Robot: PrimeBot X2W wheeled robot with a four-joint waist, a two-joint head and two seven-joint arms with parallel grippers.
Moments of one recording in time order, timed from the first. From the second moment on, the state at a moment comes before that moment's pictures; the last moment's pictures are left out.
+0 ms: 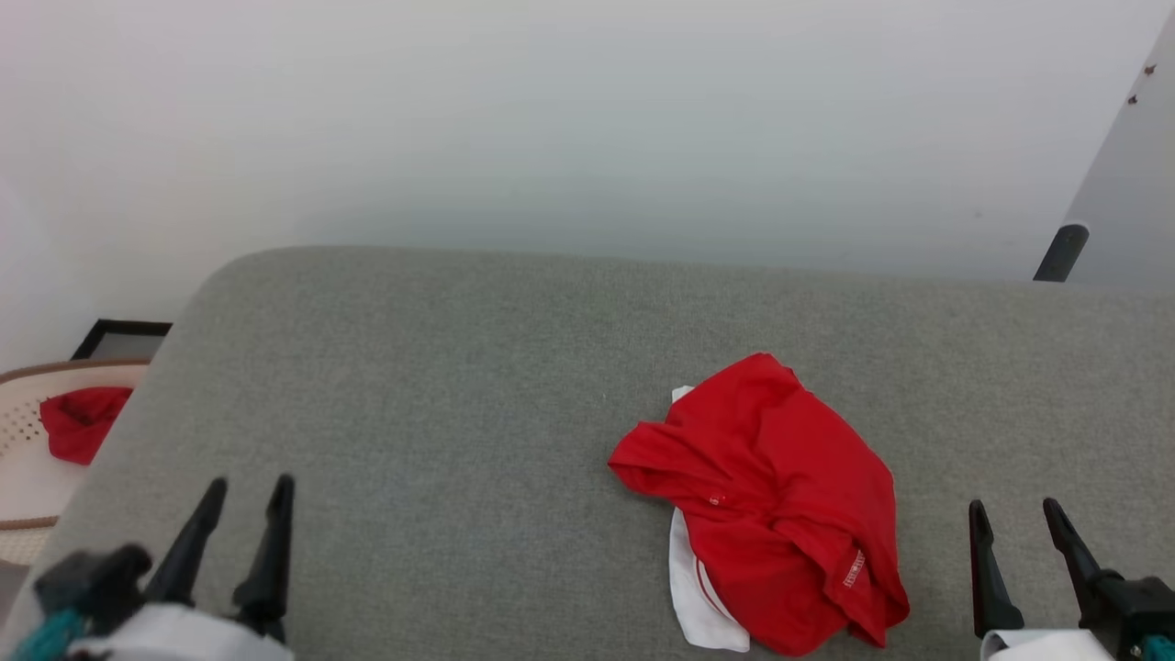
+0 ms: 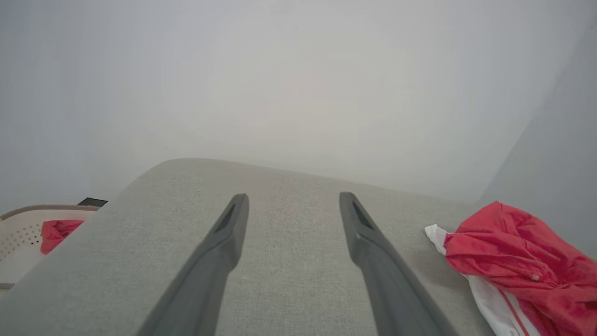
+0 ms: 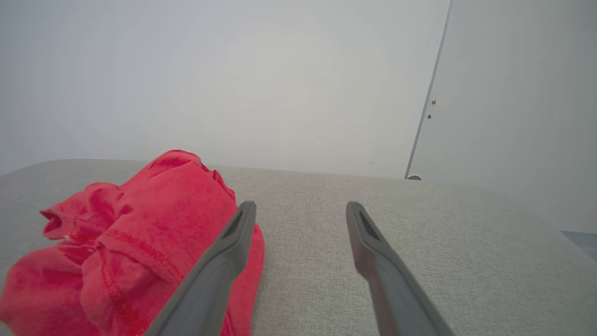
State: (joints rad) left arm 0.03 0.43 -0.09 0.10 -0.64 -0.08 -0.20; right arm 0.02 -0.05 -0.12 0.21 0.04 0.13 -0.26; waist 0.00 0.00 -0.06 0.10
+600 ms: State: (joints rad) left arm -0.26 0.46 -0.28 -0.03 -0.84 -0.08 0.43; right arm -0.10 -0.05 -0.08 0.21 0.05 0.13 -0.26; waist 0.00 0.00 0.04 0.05
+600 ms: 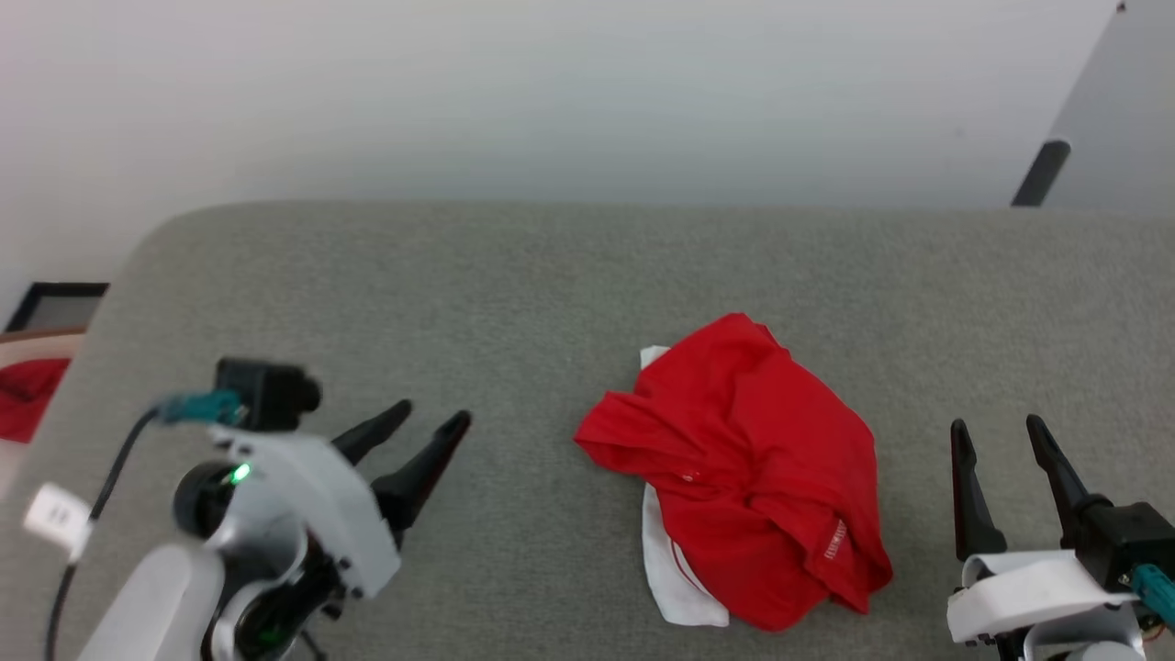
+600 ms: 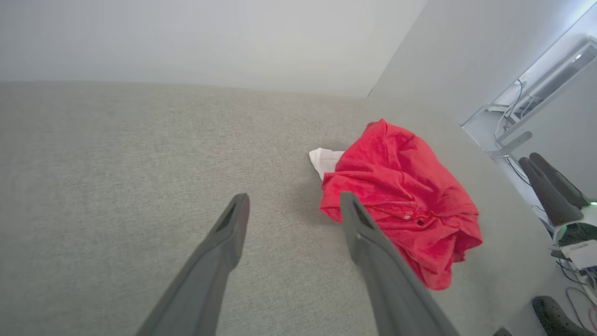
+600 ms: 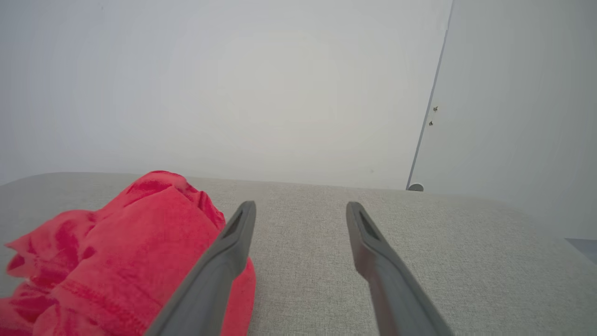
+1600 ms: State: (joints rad) left arm -0.37 0.39 -0.47 0.07 -1.00 -0.03 0.86; right arm -0.18 -0.05 -0.05 0.18 0.10 0.13 -0.26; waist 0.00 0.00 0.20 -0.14
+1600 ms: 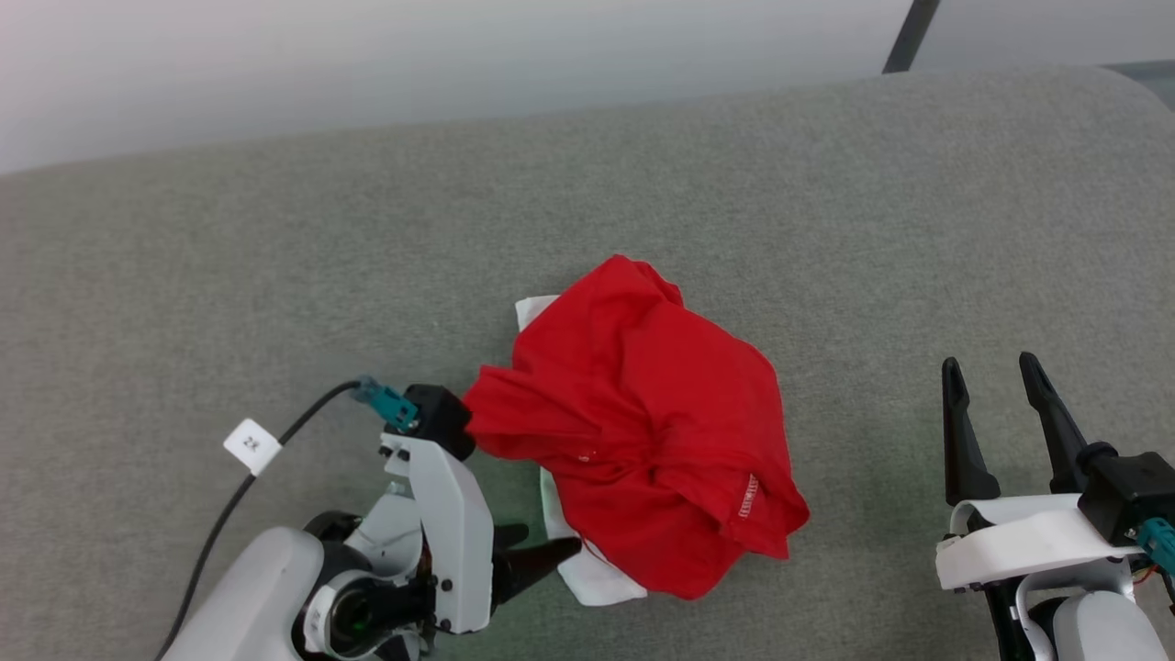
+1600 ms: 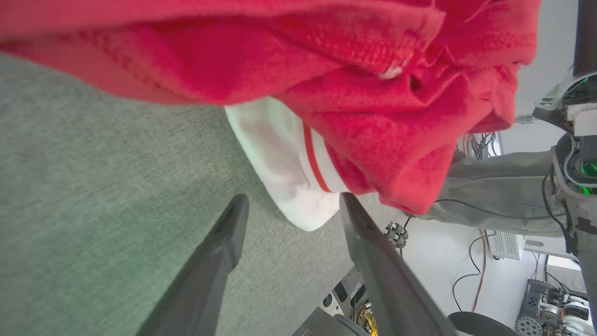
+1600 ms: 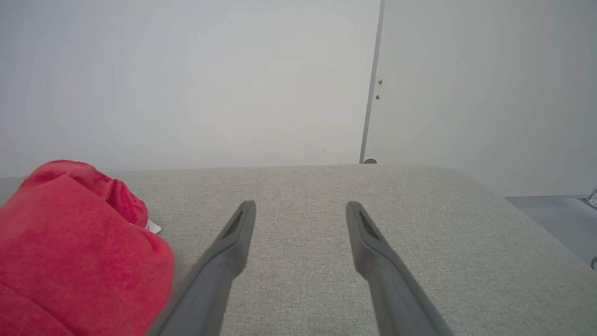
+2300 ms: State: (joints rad) left arm -0.39 0.34 -0.50 0.22 -0.99 -0.06 0.82; right arm -0.21 -0.05 -0.04 0.16 0.12 0.13 -0.26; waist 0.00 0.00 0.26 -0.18
